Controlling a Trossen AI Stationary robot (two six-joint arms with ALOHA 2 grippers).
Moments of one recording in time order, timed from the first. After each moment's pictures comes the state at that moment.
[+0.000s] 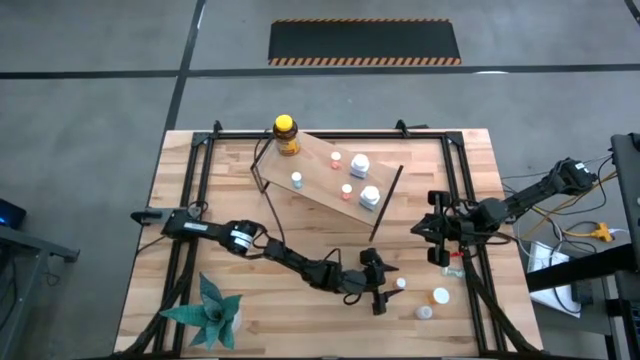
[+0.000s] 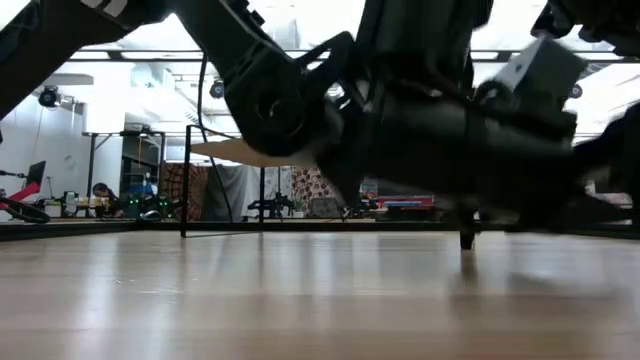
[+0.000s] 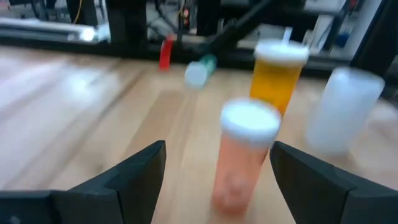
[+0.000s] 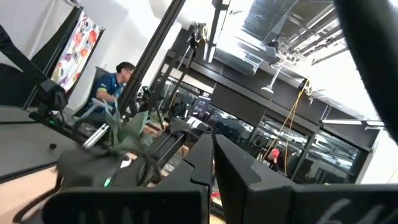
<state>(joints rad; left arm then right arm) -0.33 2.59 1.79 0.65 -0.40 -0.18 0.39 0.57 0.01 0.96 0.13 -0.59</state>
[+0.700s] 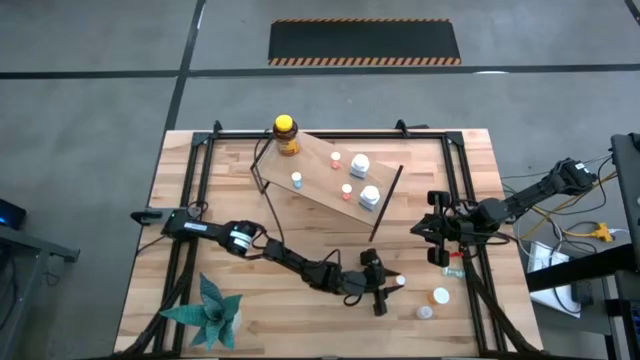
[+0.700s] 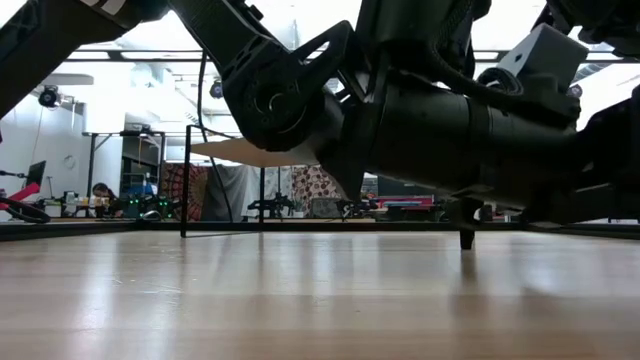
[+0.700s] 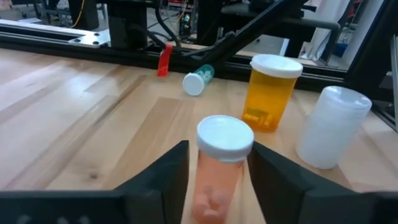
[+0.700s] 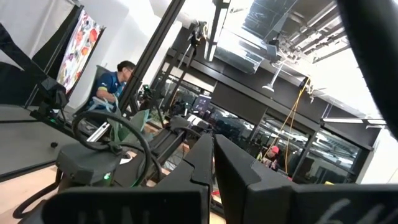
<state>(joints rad) -0.33 2.59 1.79 0.66 -0.41 -0.20 0.39 0.57 0.01 0.95 0.13 -0.58</state>
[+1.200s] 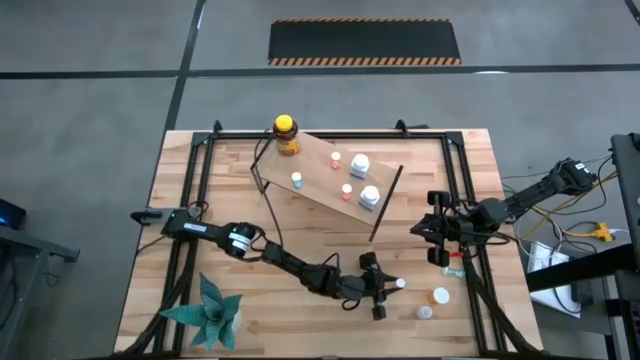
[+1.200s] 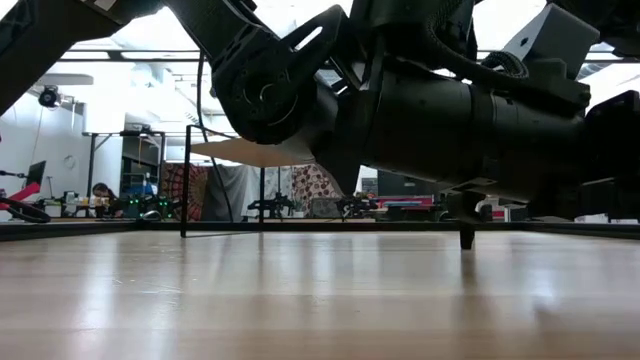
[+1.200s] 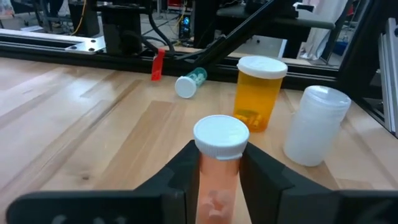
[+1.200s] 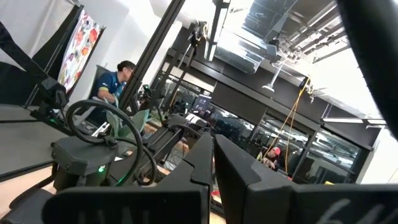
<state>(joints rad) -0.36 2.59 1.79 0.67 -0.44 -0.18 0.39 0.57 0.01 0.95 0.13 -0.58</state>
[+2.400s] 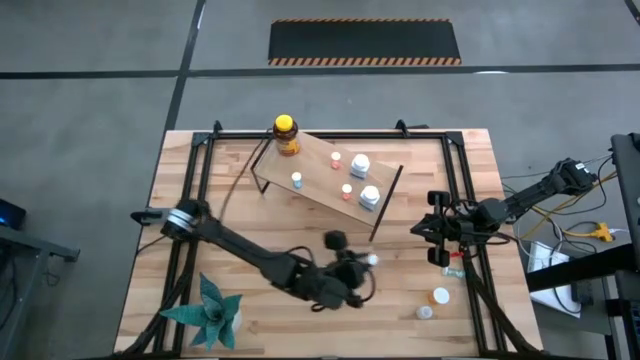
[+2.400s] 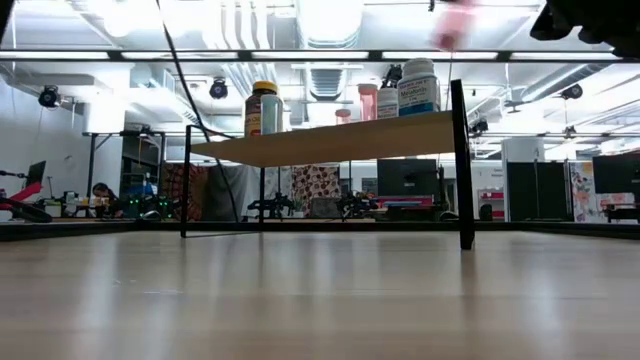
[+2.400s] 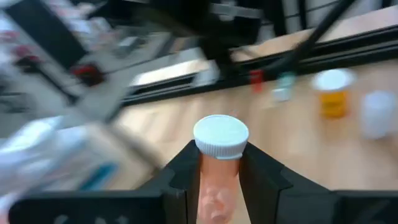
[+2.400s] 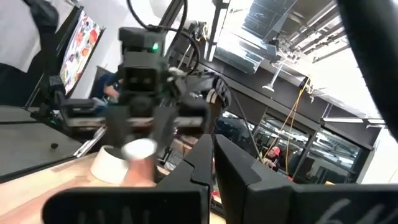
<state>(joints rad) -0.44 2.04 1.68 -0.09 -0.83 0.04 0.39 0.57 0.01 0.95 0.13 -0.58</state>
